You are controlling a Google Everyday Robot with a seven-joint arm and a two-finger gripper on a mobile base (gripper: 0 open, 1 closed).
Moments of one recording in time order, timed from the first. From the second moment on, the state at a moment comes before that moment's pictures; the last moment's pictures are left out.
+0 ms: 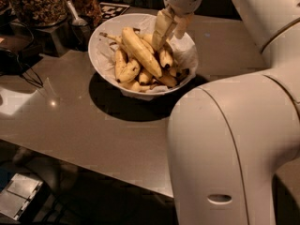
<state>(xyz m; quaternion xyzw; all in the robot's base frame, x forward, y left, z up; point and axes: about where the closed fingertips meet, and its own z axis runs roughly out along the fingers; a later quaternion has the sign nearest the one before) 0.668 -0.069 0.946 -0.37 0.92 0.09 0.11</state>
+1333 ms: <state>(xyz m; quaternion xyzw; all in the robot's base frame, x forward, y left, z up) 0.671 -0.071 0.935 -0.37 0.92 0.10 0.09</state>
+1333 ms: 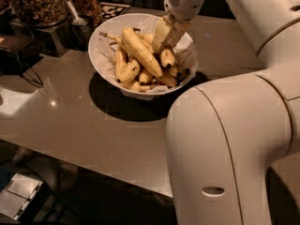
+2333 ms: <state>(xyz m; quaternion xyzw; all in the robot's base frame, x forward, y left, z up) 0.625 -0.079 0.984 -0.41 0.89 0.09 0.20</state>
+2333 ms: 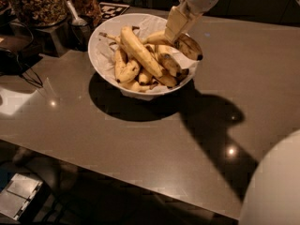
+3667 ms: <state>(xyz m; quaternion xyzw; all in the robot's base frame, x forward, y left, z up) 0.592 -0.114 1.029 -0.41 0.86 0.15 0.26</state>
